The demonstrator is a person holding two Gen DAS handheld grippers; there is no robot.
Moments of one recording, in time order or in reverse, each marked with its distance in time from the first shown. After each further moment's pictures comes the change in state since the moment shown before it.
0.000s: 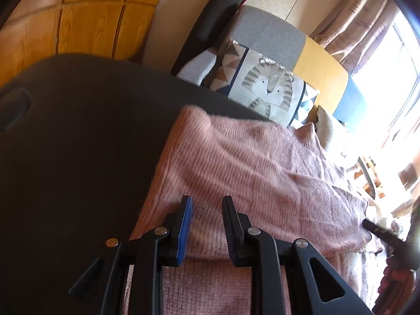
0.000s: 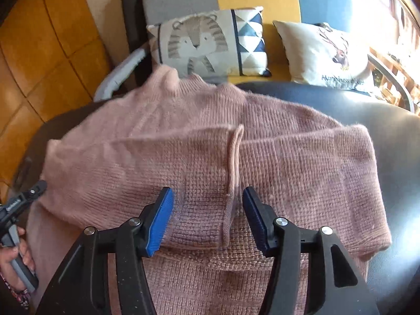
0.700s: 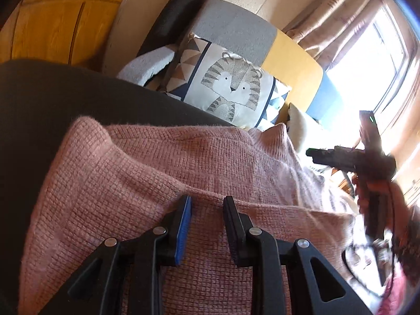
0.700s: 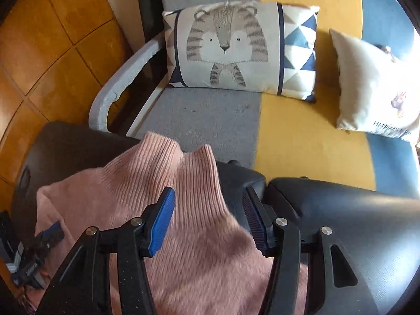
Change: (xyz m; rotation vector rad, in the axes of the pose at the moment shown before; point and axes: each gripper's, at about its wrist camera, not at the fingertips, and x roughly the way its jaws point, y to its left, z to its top) left arm 0.067 -0.068 0.023 0.058 0.016 -0.149; right arm 0.136 0.014 0.171 -0.136 0.164 0.097
